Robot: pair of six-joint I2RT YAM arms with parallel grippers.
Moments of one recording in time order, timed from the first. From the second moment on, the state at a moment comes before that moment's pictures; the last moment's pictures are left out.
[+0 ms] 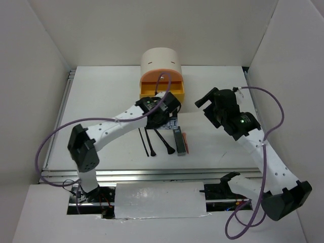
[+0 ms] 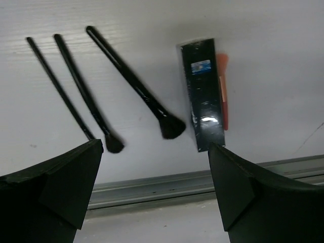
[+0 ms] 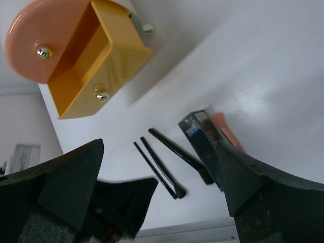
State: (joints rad) left arm -0.88 1.76 1.67 -1.02 -0.30 -0.83; right arm 0.41 1.07 1.14 -0.69 0.26 1.09
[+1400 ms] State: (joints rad) left arm -0.98 2.22 2.01 -1.07 -0.30 -0.97; right arm 0.46 0.69 1.01 -0.91 0.20 0.93
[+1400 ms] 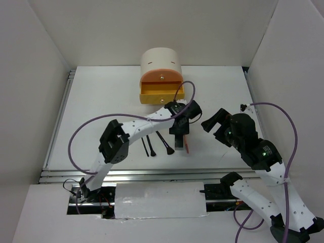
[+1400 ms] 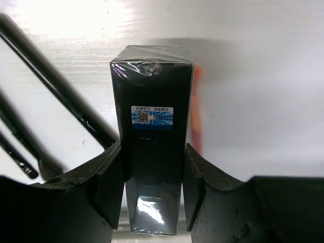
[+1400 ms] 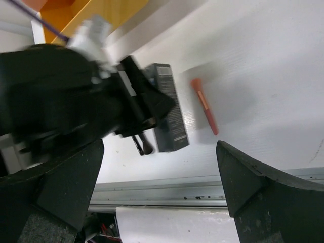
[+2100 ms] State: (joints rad) left arm -0.84 1.71 1.99 -0.71 -0.55 -0.77; right arm 0.46 0.72 1.05 -0.89 0.25 0.93
